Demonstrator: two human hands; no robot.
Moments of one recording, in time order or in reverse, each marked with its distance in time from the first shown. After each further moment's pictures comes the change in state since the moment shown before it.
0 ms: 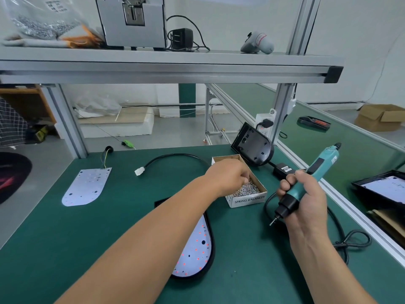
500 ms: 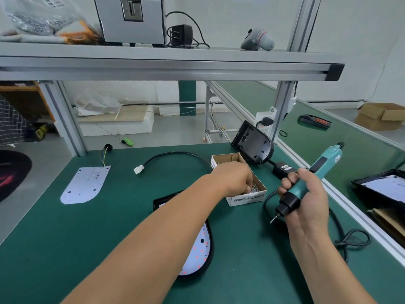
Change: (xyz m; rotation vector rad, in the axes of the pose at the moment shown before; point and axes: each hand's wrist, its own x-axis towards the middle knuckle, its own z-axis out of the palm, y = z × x) left_hand 0.010 0.008 0.013 0.168 -0.105 0.061; right_hand -0.003 -0.003 0.001 0.032 0.009 -0.012
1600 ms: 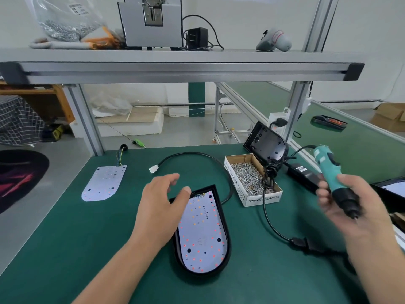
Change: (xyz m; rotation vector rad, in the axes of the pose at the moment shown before) left_hand -0.204 -0.059 0.007 -0.543 0.744 -0.520; right_hand 0.011 -0.054 -0.036 -0.158 -0.084 0.304
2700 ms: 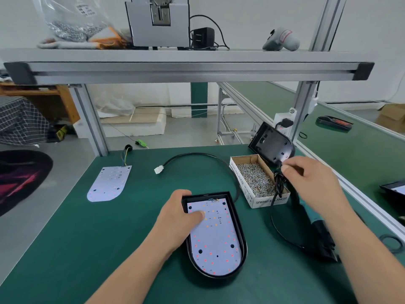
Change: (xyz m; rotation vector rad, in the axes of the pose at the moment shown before) left_hand -0.003 -0.013 0.014 -0.206 -0.301 -0.342; right_hand 0.035 0.026 0.060 -1.411 -0.053 -0.573
